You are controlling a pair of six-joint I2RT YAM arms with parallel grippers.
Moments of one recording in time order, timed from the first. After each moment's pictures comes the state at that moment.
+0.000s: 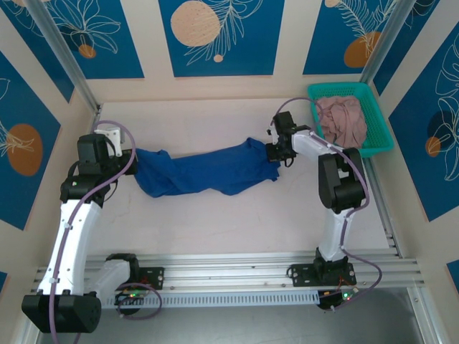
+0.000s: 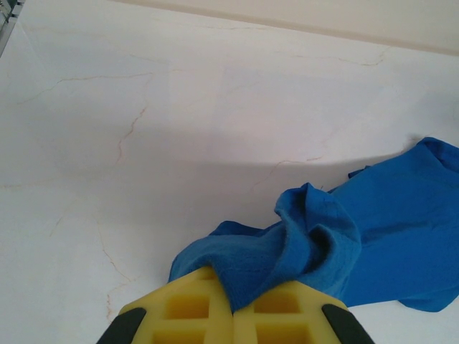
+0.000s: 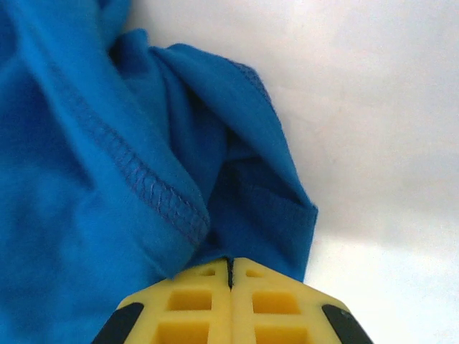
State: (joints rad) left arm 0.00 0.96 1.06 -0.73 0.13 -0.16; right arm 0.24 1.93 1.38 -0.62 -0.07 0.08
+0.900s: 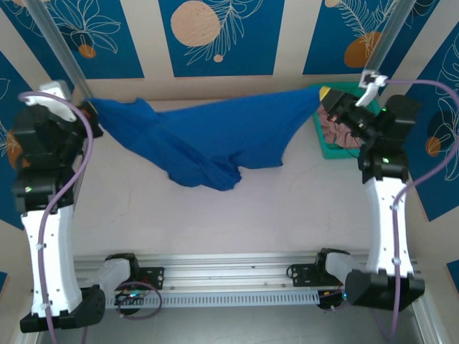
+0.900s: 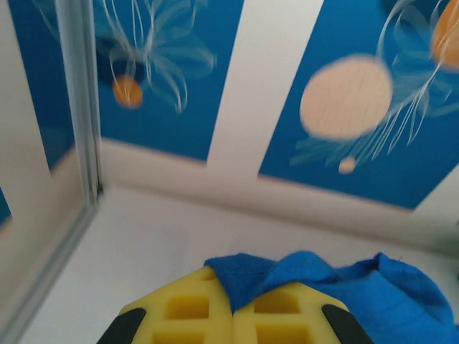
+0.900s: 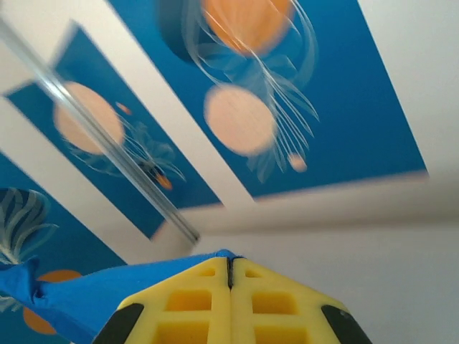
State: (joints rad) left arm 0.08 1.03 1.68 -0.78 0.04 -0.23; right arm -0.16 1.07 1.37 -0.22 -0.71 0.59
